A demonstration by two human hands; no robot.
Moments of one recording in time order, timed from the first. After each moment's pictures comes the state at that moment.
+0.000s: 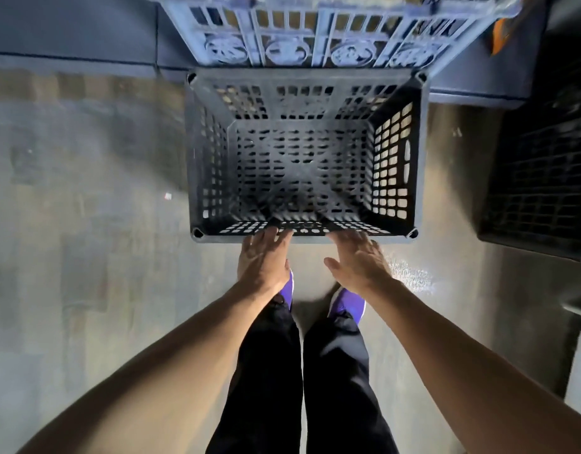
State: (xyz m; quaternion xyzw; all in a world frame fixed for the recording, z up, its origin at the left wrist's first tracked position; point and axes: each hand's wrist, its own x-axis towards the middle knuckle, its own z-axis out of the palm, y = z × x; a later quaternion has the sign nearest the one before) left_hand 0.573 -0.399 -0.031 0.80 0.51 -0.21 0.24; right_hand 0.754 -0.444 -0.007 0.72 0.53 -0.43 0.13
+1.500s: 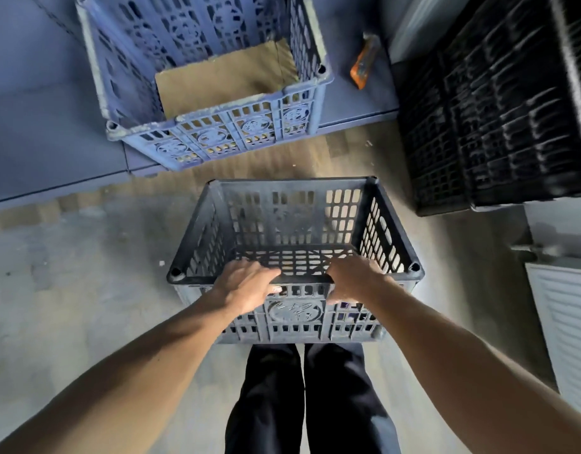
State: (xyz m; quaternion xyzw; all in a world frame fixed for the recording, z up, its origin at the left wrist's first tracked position) left_hand 0.637 -0.394 0.147 0.87 0.28 -0.33 0.23; right_hand 0.815 -0.495 0.134 0.68 0.50 -0.48 0.25
